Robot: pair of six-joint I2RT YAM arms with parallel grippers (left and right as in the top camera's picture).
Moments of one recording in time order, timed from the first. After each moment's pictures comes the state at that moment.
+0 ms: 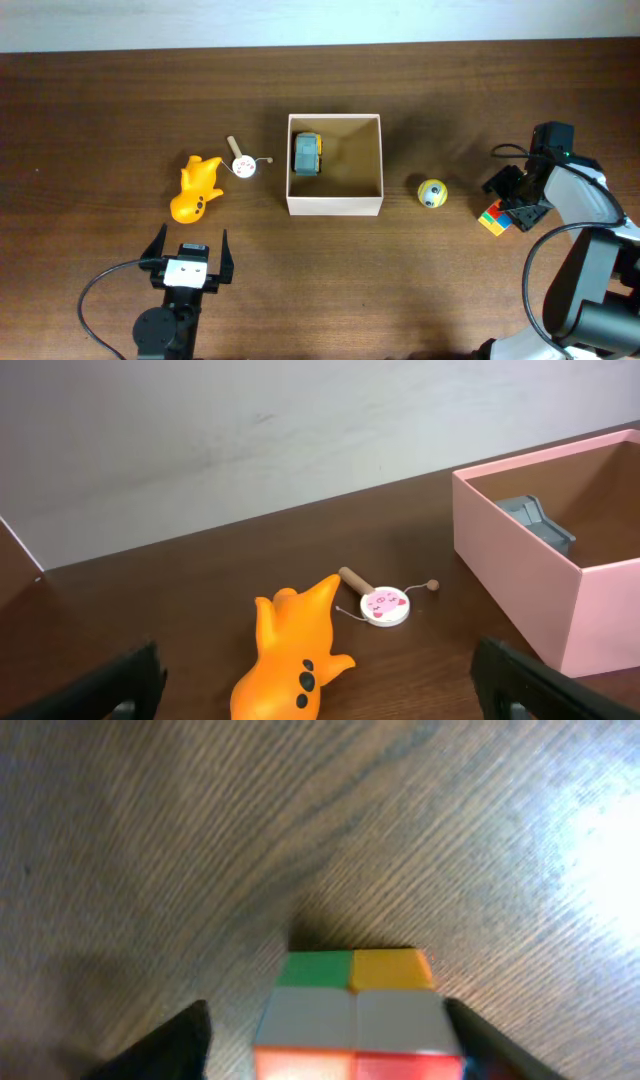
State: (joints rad) left arm -0.03 0.01 0.01 -0.08 0.02 0.23; right arm -0.31 1.76 1.11 -0.74 -0.03 0.61
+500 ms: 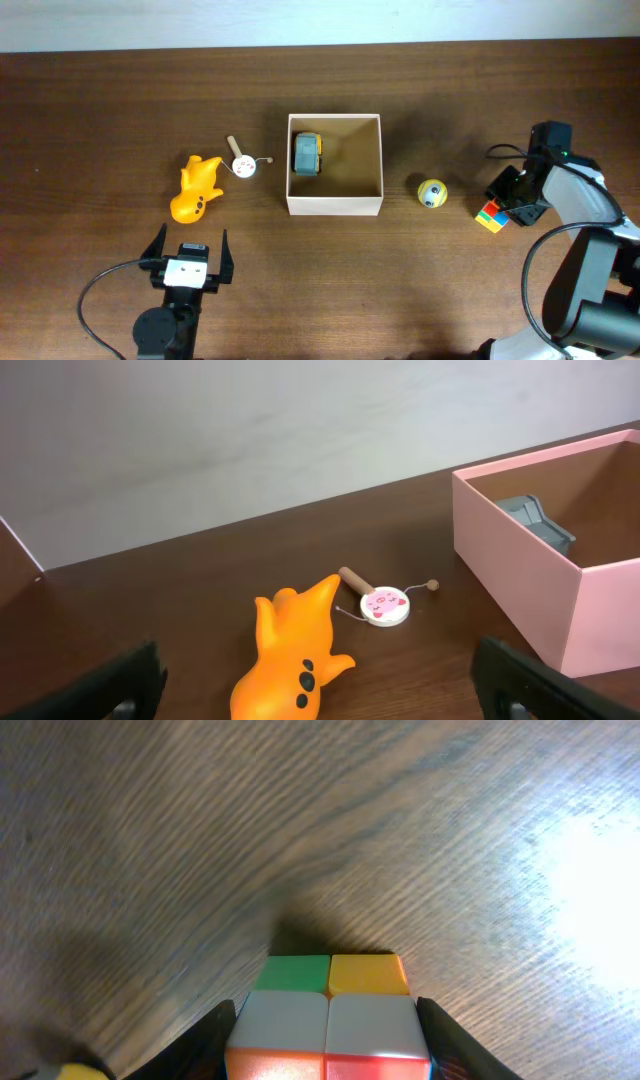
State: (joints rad) left arm -0.03 0.01 0.01 -0.08 0.02 0.23; right arm -0.29 1.76 1.11 -0.74 -0.03 0.50
